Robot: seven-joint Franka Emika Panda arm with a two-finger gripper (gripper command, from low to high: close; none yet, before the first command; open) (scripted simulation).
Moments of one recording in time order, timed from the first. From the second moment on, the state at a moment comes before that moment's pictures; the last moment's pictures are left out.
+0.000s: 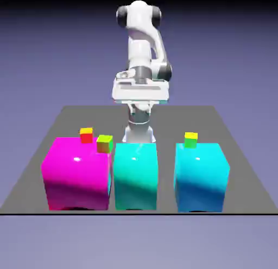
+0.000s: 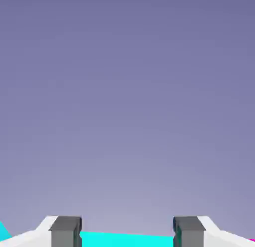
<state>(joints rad) -0.01 -0.58 0.04 -2.80 0.00 3.02 0.72</state>
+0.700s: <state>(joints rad) -0.34 -0.76 0.80 -2.57 0.05 2.75 0.30</state>
